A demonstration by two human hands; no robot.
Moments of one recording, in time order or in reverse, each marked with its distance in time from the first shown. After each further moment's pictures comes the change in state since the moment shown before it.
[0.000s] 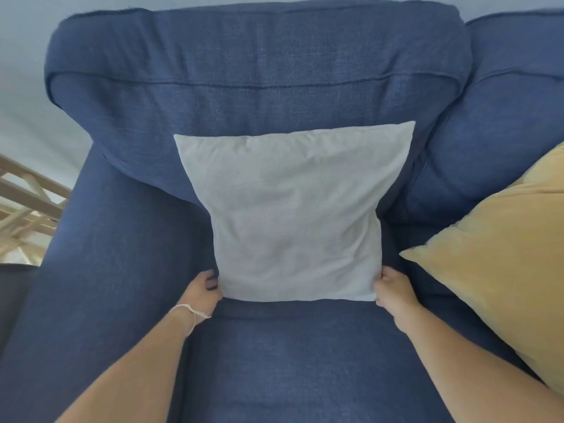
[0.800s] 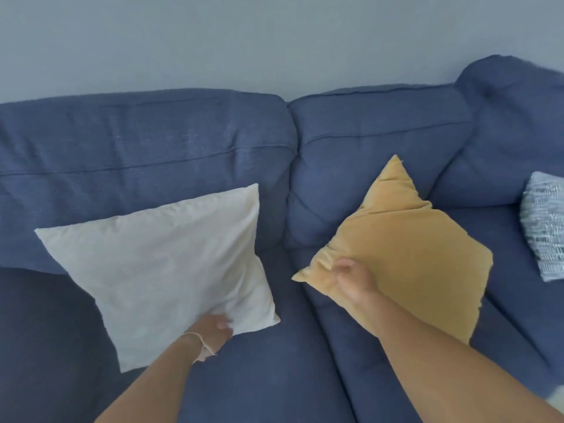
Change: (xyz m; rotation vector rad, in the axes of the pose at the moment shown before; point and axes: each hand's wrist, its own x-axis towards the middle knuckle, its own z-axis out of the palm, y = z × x) left_hand -0.099 0.118 0.171 0.791 -0.349 0.084; right_hand -0.018 -0.043 -0.183 -0.060 0.173 -0.047
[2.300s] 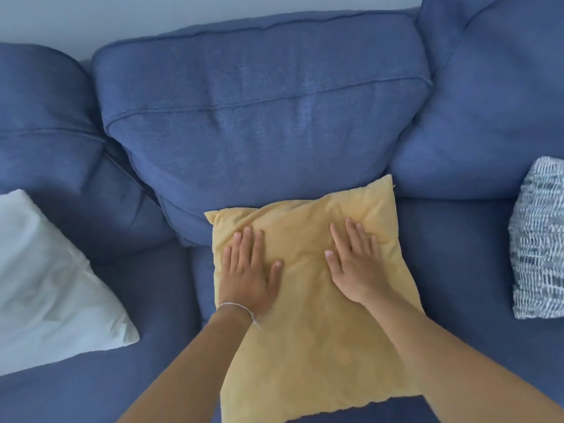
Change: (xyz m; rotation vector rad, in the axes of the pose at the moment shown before) left_hand 0.097 0.369 0.219 0.365 0.654 0.356; right_hand 0.234 0.137 -0.243 -0.789 -0.123 -0.474
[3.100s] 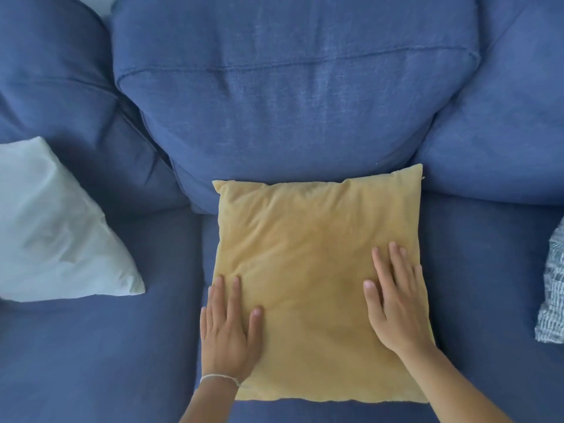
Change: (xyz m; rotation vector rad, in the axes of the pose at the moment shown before) left_hand -0.138 0.000 0.049 -0.258 0.044 -0.360; right_hand -0.067 0.083 0.035 0.151 0.254 -0.154
